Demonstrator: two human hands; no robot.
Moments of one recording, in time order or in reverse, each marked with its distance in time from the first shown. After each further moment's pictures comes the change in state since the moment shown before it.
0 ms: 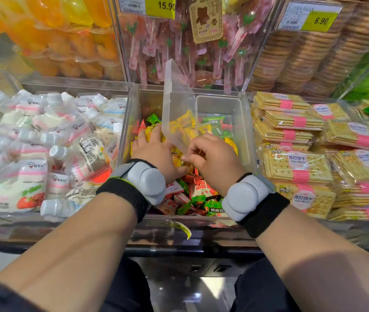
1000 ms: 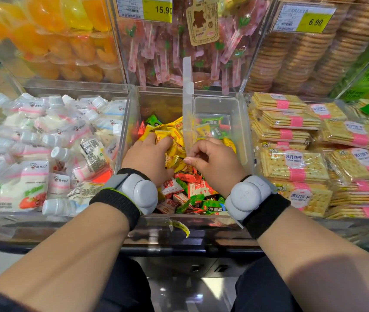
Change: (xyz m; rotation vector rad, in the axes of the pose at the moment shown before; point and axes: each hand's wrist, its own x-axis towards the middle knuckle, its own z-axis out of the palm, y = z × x) left_hand -0.007 -0.016 0.007 -0.011 0.166 0.090; right_hand -0.007 0.007 0.001 0.086 0.017 0.057
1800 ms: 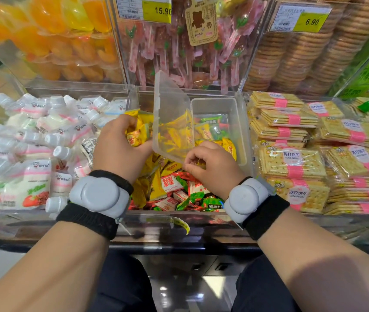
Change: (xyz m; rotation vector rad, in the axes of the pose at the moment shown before) left_hand -0.029 -0.016 -0.040 -0.601 0.490 -0.205; right_hand -0.009 -0.001 0.000 -0.095 -0.100 -0.030
